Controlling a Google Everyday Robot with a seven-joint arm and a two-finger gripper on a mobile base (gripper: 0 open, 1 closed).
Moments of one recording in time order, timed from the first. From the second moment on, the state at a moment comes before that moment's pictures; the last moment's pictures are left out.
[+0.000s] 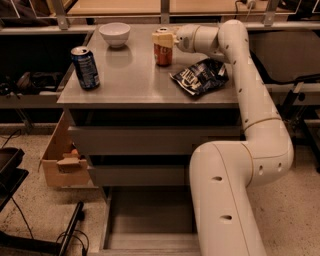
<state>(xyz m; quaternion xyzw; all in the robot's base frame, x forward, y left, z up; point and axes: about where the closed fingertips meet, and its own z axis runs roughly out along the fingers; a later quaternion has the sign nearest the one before) 0.901 -0.019 0.921 -0.34 0.66 0.34 0.58</state>
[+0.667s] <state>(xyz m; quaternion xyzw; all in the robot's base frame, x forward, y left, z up) 0.901 -0.019 0.921 -0.34 0.66 0.34 0.58</state>
